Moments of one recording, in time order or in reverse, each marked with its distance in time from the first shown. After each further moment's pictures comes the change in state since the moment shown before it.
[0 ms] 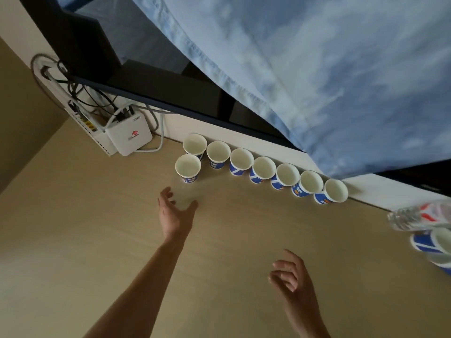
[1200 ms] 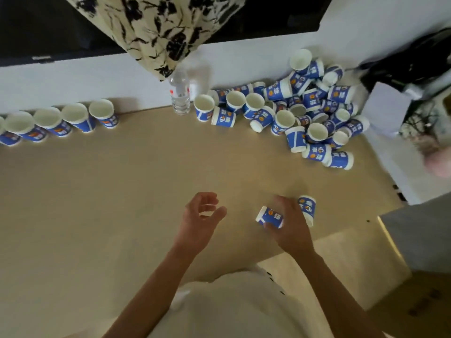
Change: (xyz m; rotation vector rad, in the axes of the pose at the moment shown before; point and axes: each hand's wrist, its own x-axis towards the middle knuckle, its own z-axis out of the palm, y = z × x) left_hand -0.569 0.099 0.168 0.110 -1.010 0.221; right_hand -0.227 0.208 -0.430 -0.515 0.474 0.032
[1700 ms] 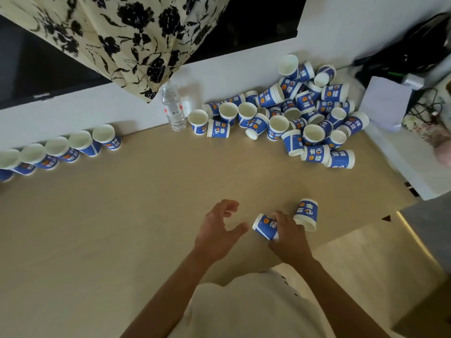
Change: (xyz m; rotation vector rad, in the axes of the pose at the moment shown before) left_hand 0.000 0.019 0.040 0.321 -0.154 0.164; right_hand 0.008 0.041 0.033 -0.159 -0.168 0.078
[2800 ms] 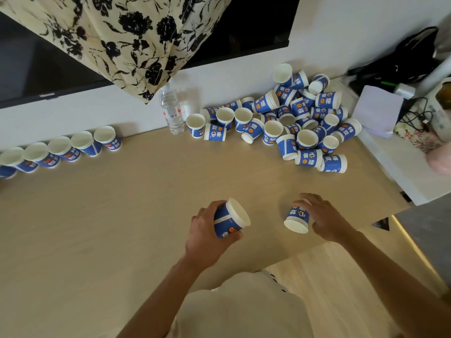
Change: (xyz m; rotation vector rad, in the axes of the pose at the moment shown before) left_hand -0.022 -0.007 0.010 0.082 0.147 0.133; right_hand 0.045 0.102 -0.098 -0.355 -0.111 -0.328
